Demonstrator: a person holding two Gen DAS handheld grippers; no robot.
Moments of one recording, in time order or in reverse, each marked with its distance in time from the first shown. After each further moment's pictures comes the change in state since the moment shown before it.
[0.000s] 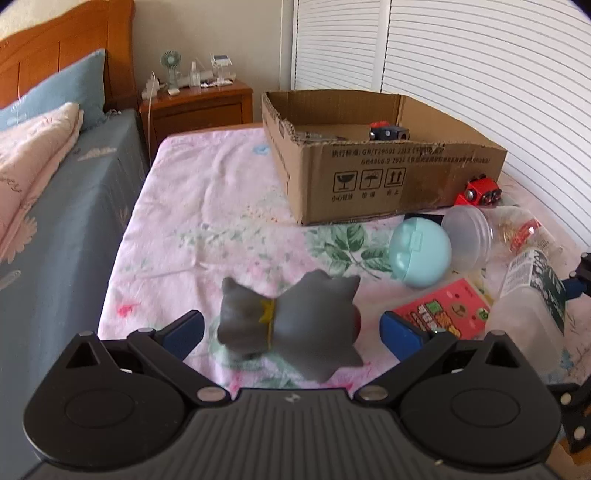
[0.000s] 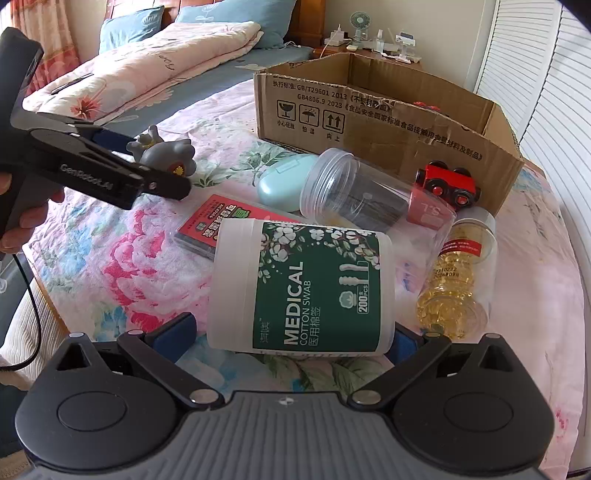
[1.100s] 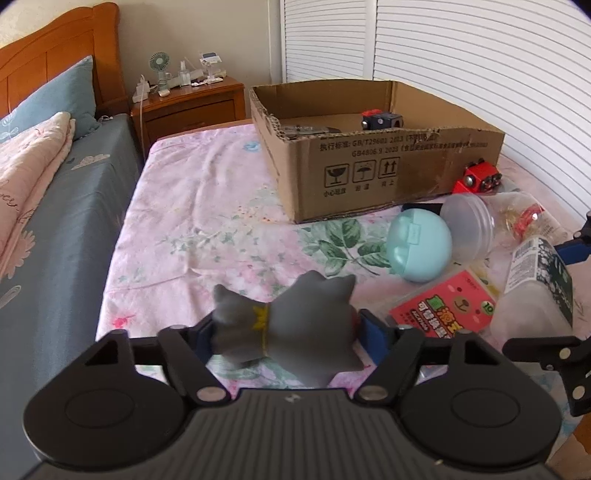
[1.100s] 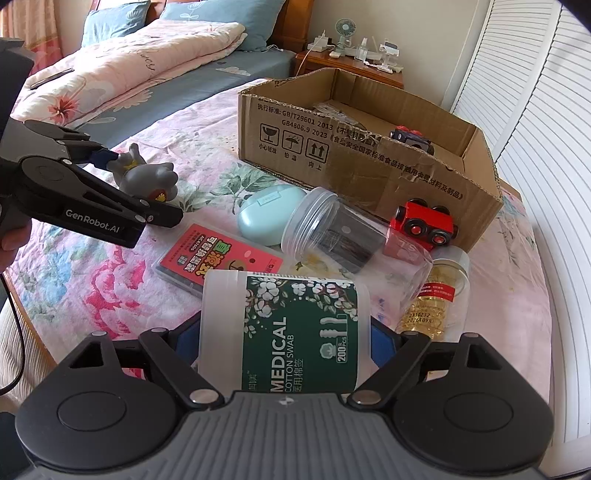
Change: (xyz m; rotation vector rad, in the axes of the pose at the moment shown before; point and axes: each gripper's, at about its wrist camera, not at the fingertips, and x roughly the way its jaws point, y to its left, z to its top) left arm 0.005 -0.004 0.005 0.056 0.031 0.009; right arm -0.006 0.008 0.021 -0.026 -0.002 -0.108
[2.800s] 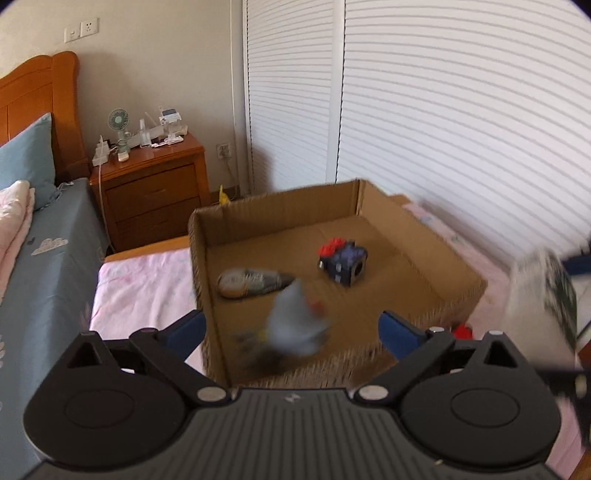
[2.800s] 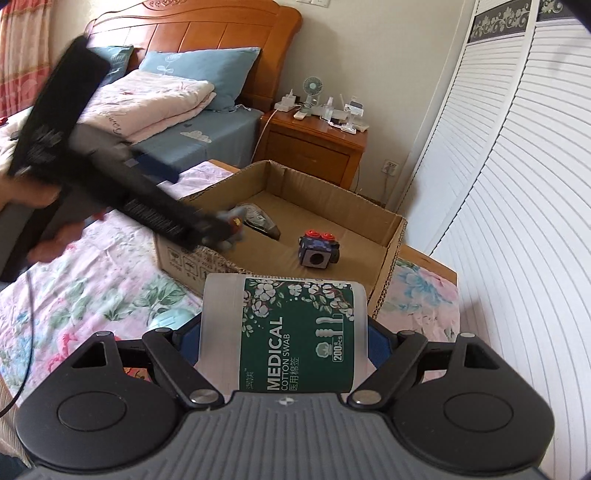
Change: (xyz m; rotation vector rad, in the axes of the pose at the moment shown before) left arm 0.011 -0.030 0.128 0.065 -0.118 -0.089; right arm -0.048 -0.082 0.074 -0.012 -0.162 -0.089
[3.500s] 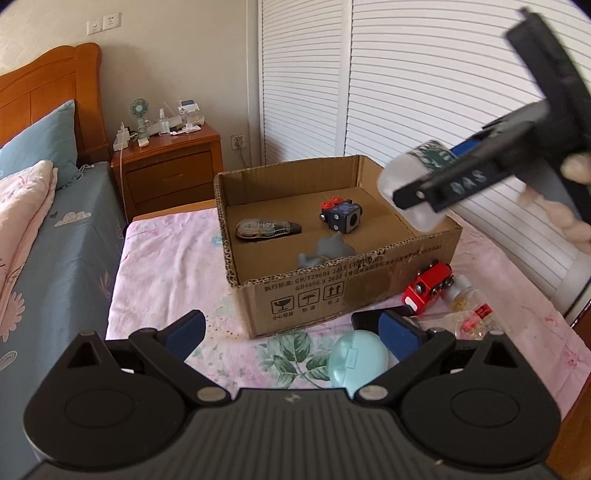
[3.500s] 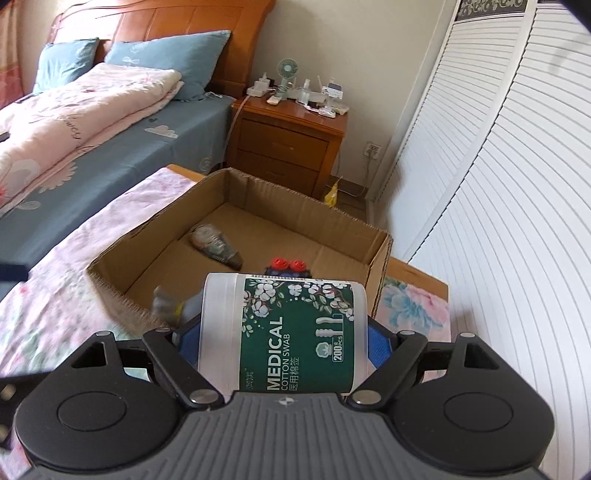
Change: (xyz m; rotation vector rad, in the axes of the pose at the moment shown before) left arm -0.055 -0.001 -0.048 -0.044 -0.001 0.031; right arm 0.064 -0.026 0.064 0.048 0.081 -0.071
